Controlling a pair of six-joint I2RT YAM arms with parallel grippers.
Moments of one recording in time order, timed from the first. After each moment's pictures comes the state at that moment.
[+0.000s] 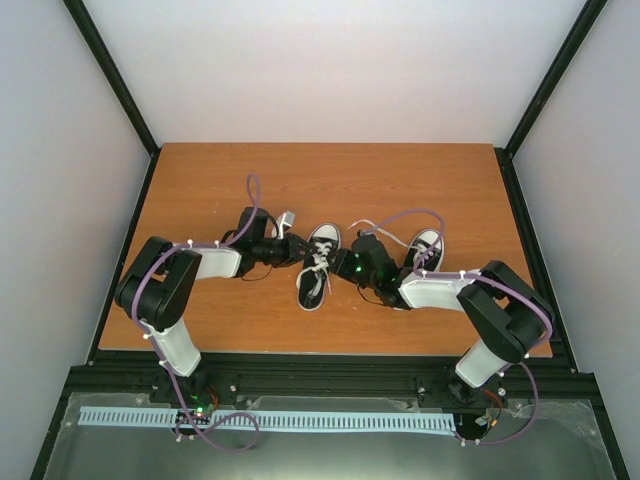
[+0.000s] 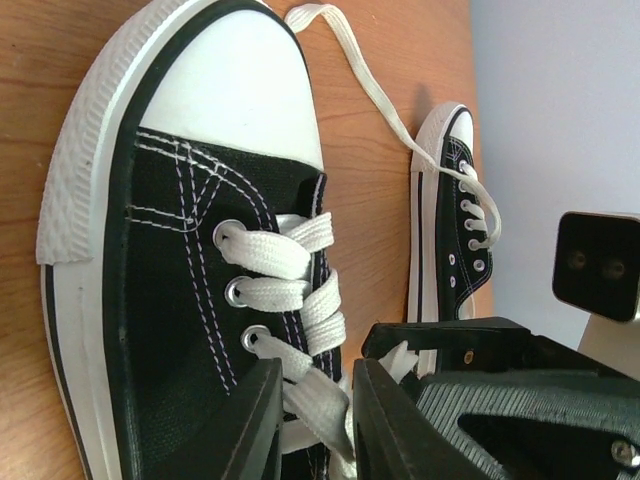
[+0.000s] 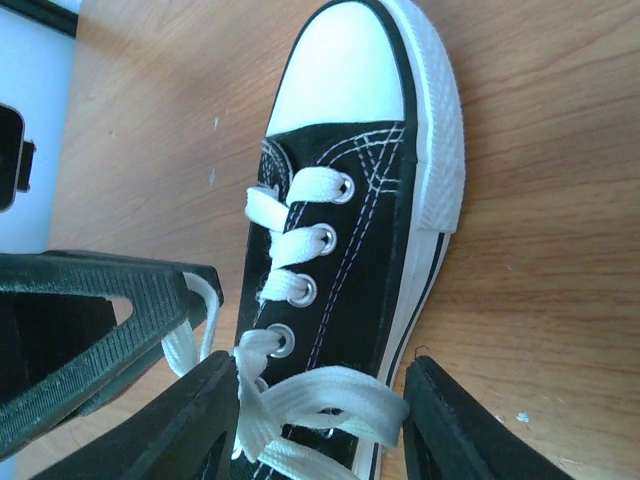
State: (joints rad) left arm -0.40 1.74 0.76 0.31 0.73 -0.78; right arm 0.75 1.60 0.66 0.31 -0.03 0.99
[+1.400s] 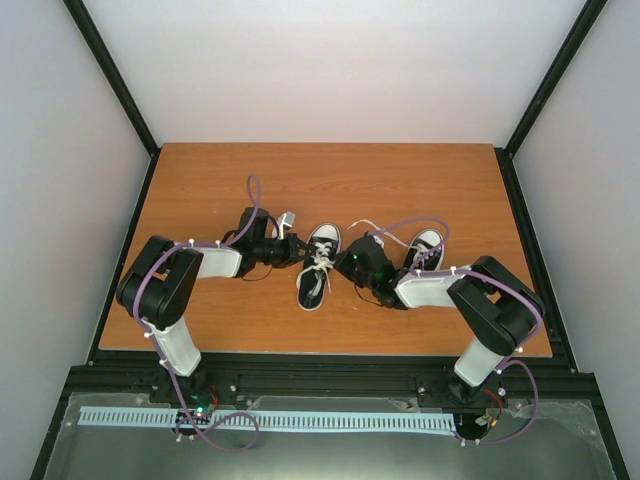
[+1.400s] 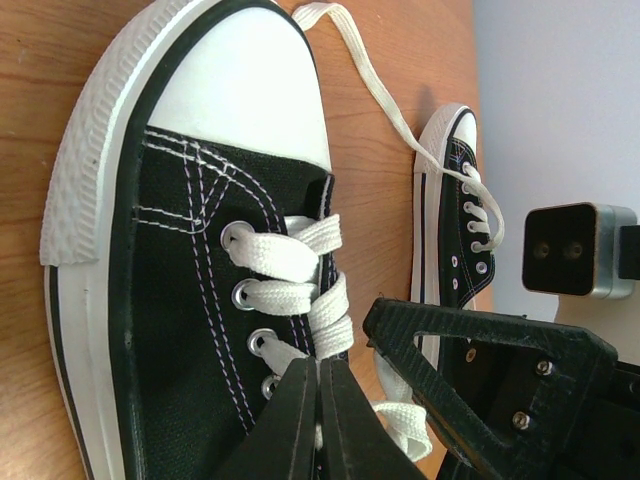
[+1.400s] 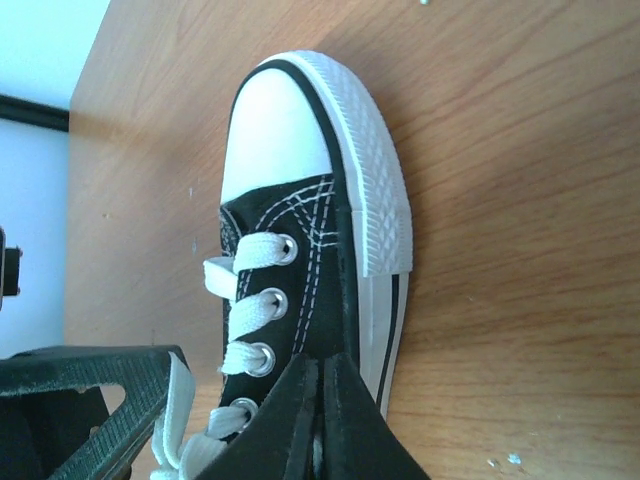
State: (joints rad) left arm -0.41 1.76 0.76 0.32 0.73 -0.79; right arm 0.75 1.66 0.65 0.39 0.07 1.19
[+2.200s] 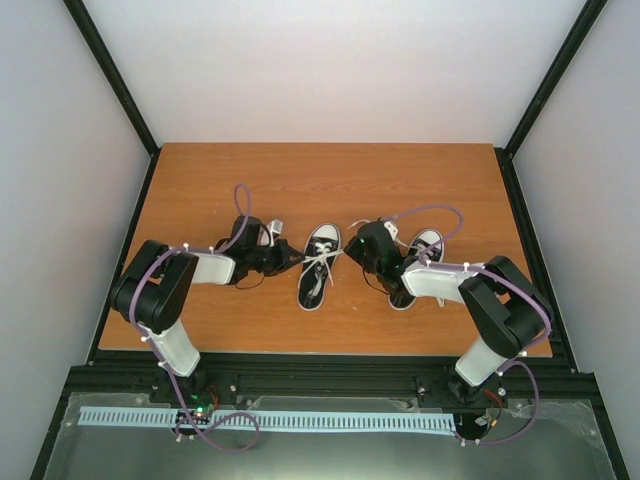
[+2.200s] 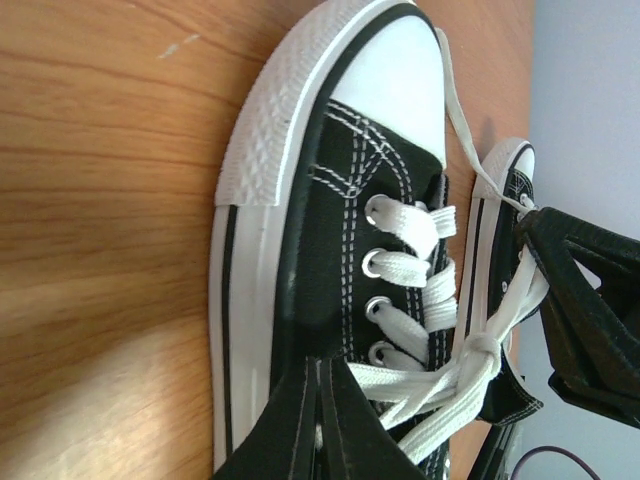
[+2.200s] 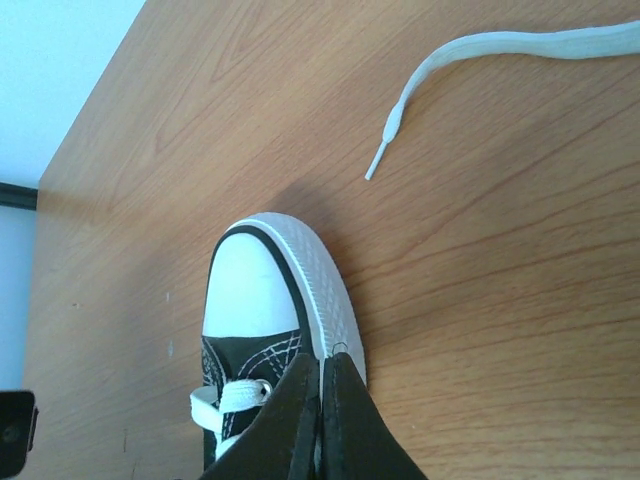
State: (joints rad) left arm -0.37 1.73 0.68 0.33 0.65 -0.84; right arm 0.66 1.62 0.73 0.26 0.16 1.12
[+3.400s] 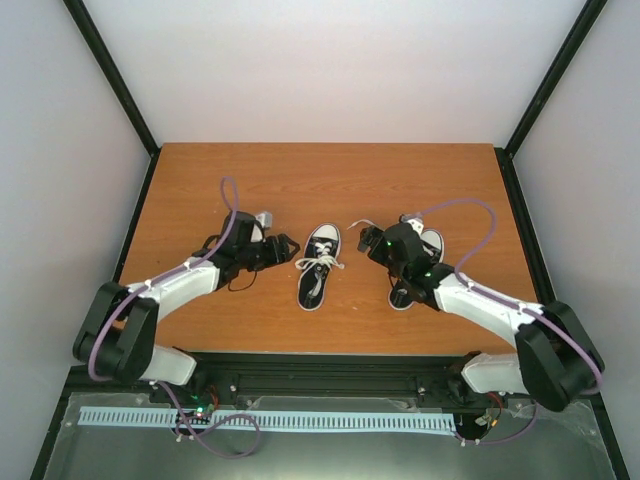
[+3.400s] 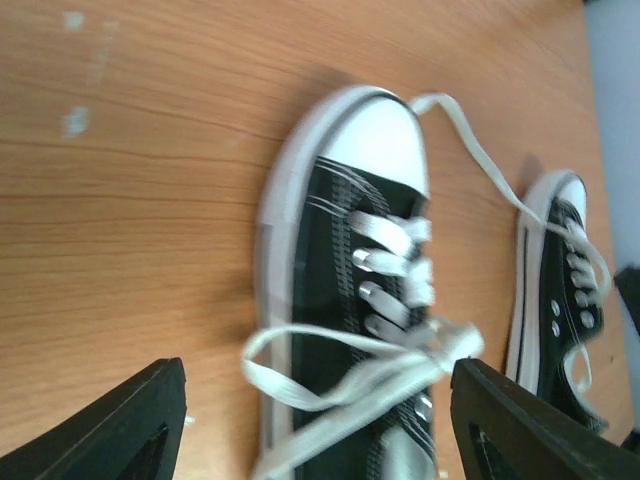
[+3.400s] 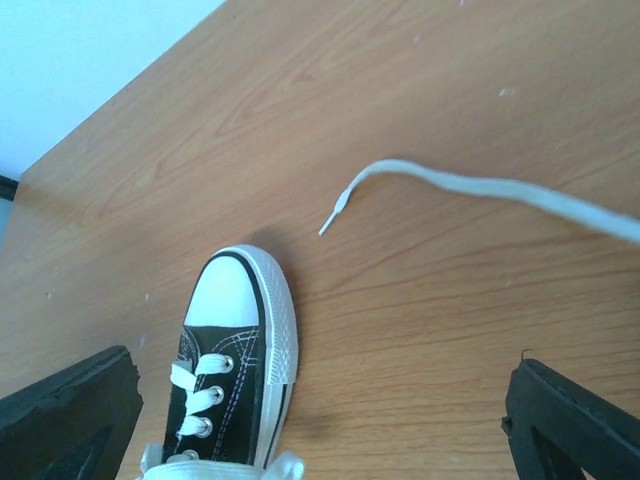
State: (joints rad) left arm -0.37 1.43 0.67 0.01 0.39 -0.71; right arm 0.61 1.33 0.64 0.08 0.21 0.91
